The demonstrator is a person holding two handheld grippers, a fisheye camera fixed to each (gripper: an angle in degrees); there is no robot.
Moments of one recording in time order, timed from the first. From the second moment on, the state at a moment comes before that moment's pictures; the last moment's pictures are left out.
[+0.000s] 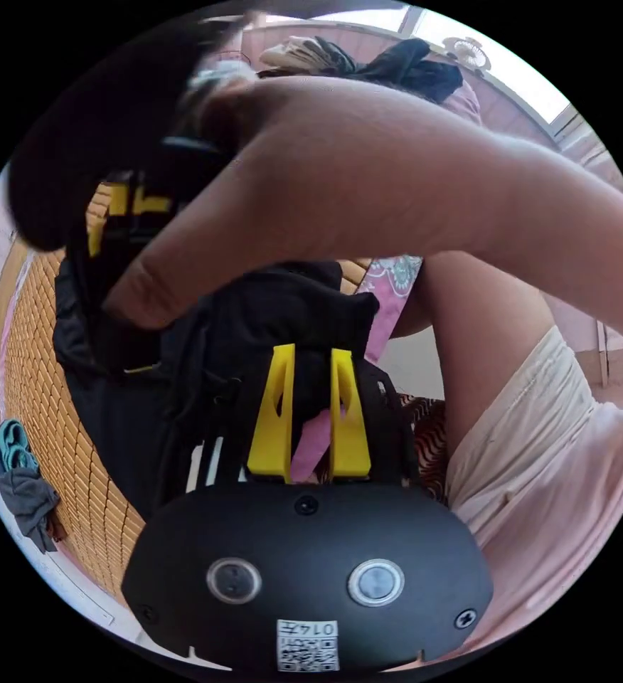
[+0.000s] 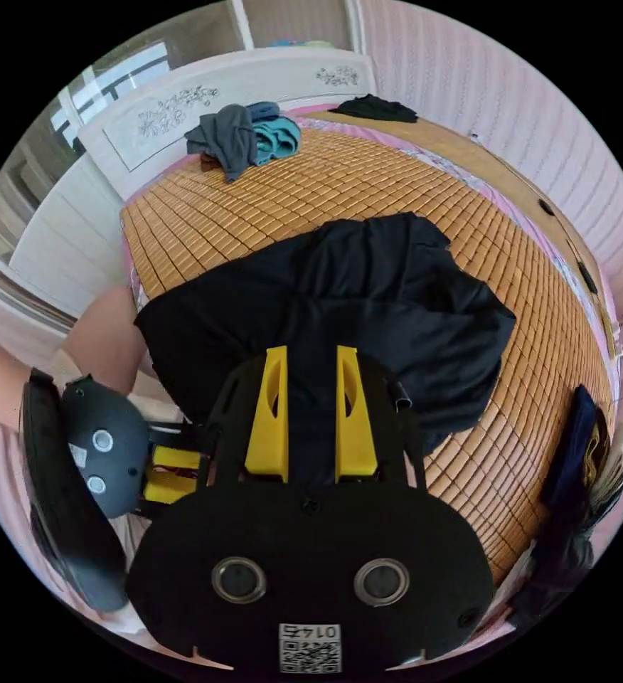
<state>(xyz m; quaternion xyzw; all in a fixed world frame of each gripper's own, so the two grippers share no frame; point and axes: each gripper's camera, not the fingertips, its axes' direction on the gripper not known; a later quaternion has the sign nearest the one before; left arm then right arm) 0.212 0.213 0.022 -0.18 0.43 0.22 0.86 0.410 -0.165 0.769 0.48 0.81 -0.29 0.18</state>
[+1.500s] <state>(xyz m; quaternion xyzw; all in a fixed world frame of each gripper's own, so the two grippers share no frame) -0.397 0.223 0.184 -0.13 0.17 -0.44 0.87 0.693 0.288 0.715 0.90 0.33 -0.23 0.14</state>
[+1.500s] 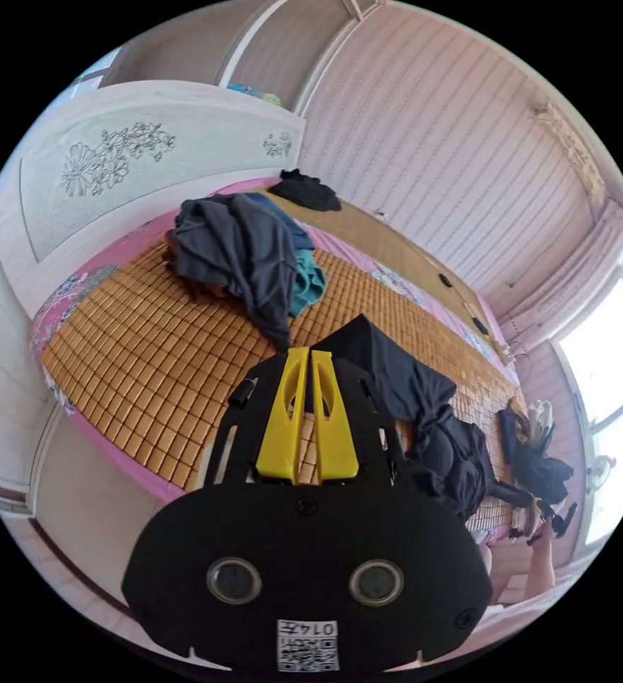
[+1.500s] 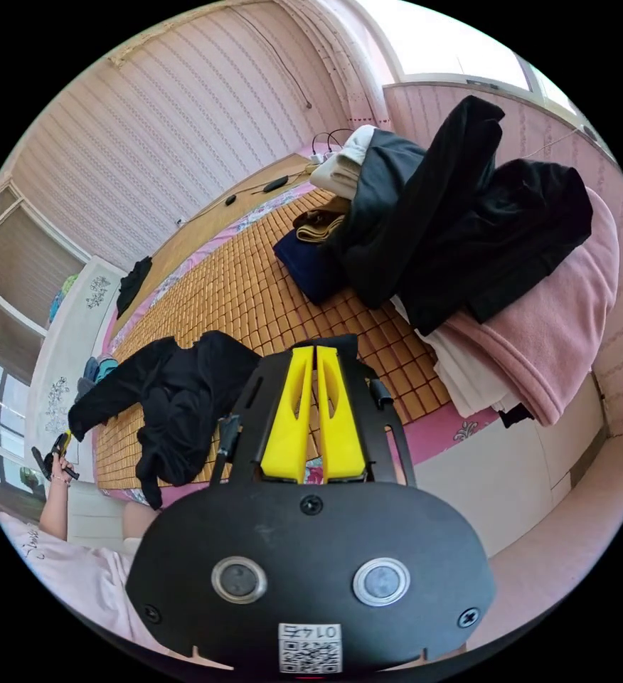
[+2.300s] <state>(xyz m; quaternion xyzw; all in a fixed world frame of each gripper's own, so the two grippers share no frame) -0.088 0.029 0.375 -0.29 0.29 0.02 0.91 0.414 0.114 0.679 0.71 0.66 -0.19 0.16</state>
